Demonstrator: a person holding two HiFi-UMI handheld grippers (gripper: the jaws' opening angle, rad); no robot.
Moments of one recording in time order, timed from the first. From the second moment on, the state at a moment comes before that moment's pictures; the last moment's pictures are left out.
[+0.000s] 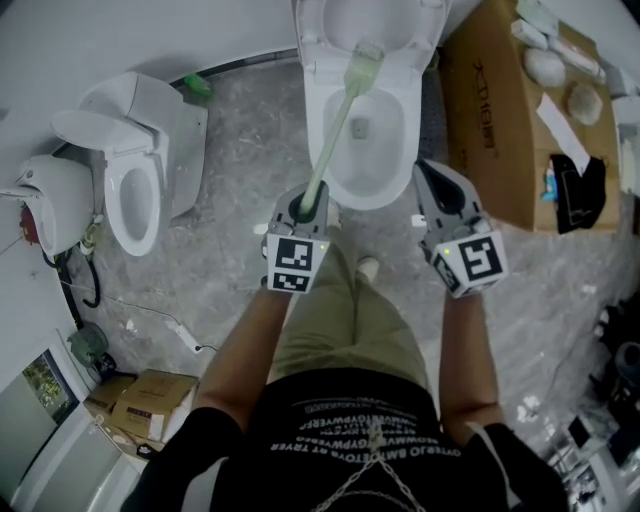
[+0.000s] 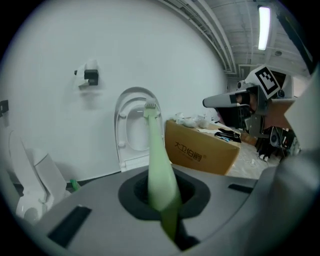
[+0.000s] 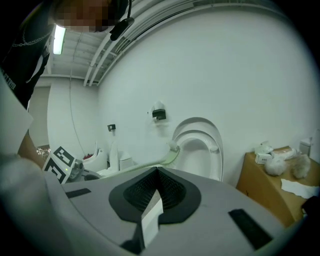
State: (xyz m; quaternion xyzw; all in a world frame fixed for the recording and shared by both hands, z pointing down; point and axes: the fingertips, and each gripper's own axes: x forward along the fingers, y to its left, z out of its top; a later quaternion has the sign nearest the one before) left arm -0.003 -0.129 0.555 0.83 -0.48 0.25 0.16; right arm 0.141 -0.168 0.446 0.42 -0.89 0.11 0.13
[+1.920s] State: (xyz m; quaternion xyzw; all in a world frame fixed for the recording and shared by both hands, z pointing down) left arm -0.042 -0.071 0.815 0.69 -0.34 0.52 0.37; right arm 0.114 -0.199 0.505 0.39 -0.90 0.16 0.15
